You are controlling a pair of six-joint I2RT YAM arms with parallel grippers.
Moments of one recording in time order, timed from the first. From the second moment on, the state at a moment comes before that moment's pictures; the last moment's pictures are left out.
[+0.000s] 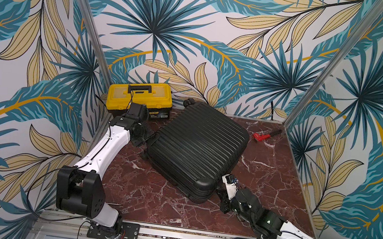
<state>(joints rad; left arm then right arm) -0.11 1.51 1.33 -0.85 0.10 -0.90 0.84 0.77 0.36 -0.21 0.17 0.32</state>
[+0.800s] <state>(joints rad) -0.15 1.52 1.37 -0.85 -0.02 -0.73 0.47 1.01 0.46 -0.04 -0.02 0.25</state>
